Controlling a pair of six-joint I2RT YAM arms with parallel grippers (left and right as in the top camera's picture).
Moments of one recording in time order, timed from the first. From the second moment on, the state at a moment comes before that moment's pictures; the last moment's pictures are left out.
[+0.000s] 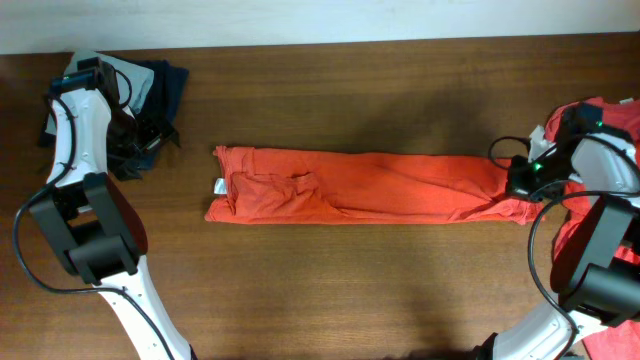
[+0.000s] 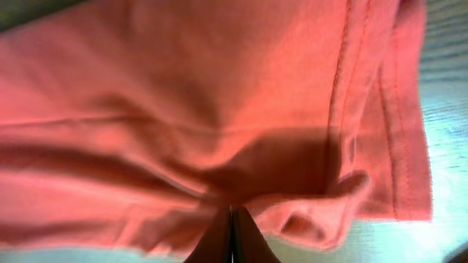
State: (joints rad) left arm 0.27 2.30 2.05 -1.32 0.16 -0.39; right arm -0.42 1.94 1.43 -1.05 -0.22 -0.08
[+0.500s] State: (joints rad) left arm 0.27 2.30 2.05 -1.32 0.16 -0.39; right arm -0.55 1.94 1.73 -1.35 -0.23 0.05
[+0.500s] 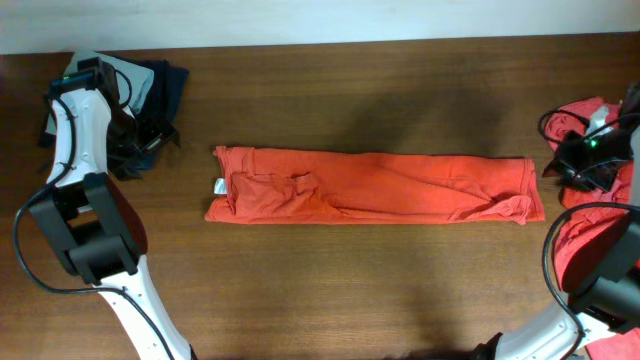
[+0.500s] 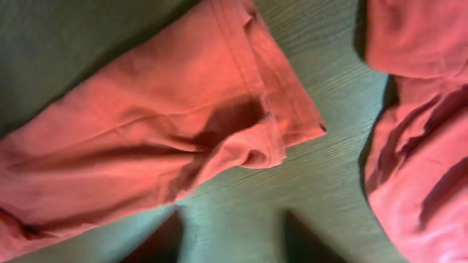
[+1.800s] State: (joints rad) left arm 0.27 2.30 2.05 -1.32 0.16 -0.39; right arm -0.57 1.94 1.33 -0.93 -0.25 0.29
